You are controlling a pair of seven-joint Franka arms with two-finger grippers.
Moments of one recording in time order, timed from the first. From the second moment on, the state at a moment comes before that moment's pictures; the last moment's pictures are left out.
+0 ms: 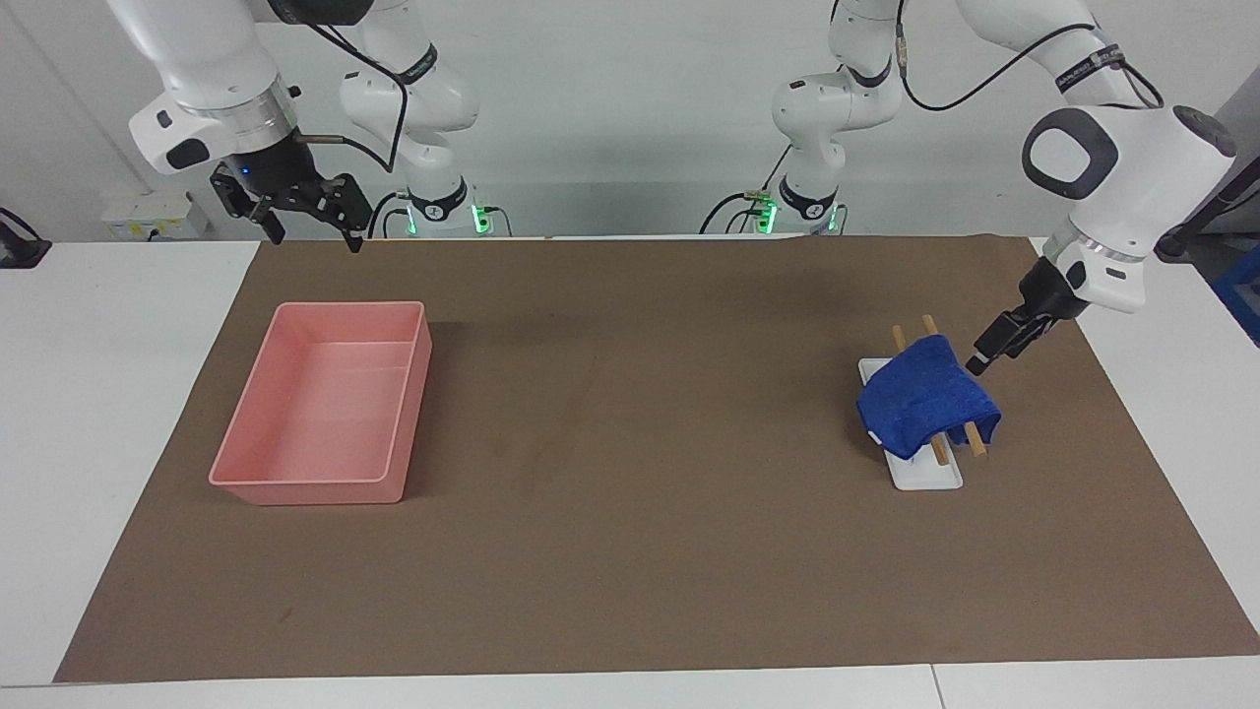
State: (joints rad) left arm 0.14 0.07 0.01 -1.93 -0.34 2.12 -0.20; right arm -0.06 0.01 0.11 -1.48 -0.03 1.41 0.19
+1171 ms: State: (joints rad) left arm 0.15 0.11 0.00 -2.04 -0.50 2.31 -0.19; right arm -0.06 0.01 0.11 -1.48 -0.03 1.41 0.19
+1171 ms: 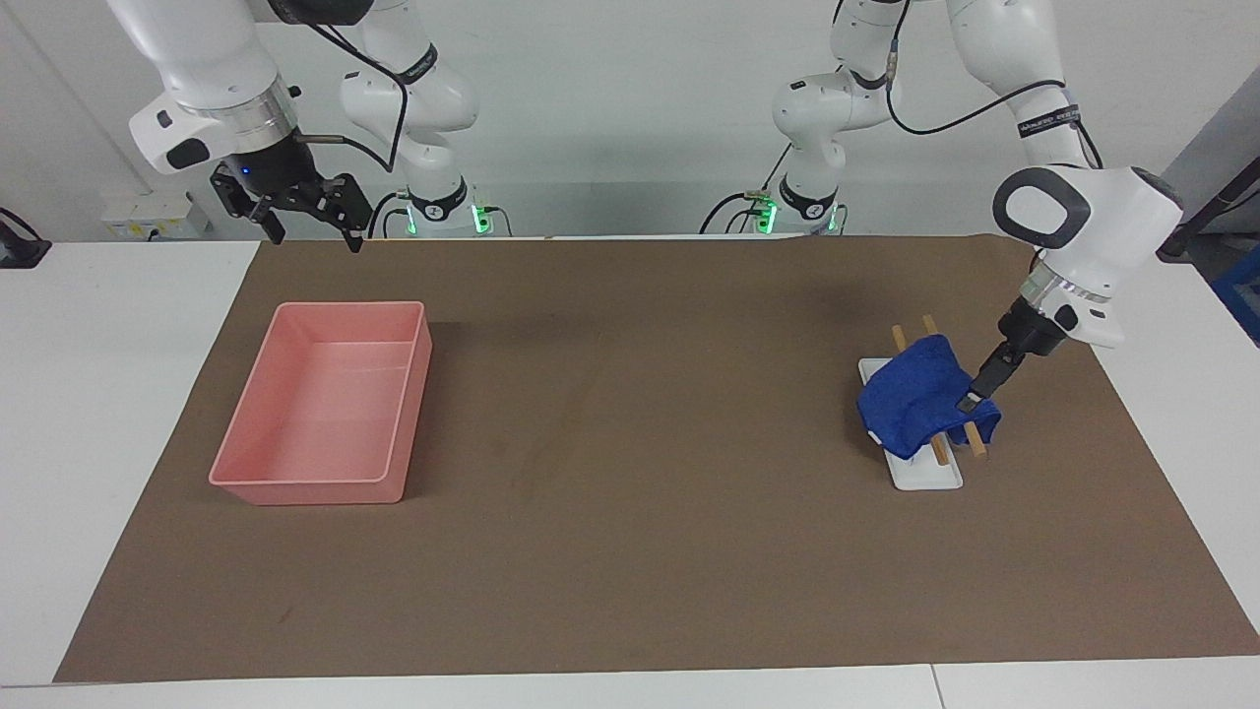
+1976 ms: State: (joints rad) left arm 0.15 0.11 0.01 -1.95 -0.50 2.18 -0.19; right arm -0.06 0.01 0.11 -1.48 -0.03 1.41 0.19
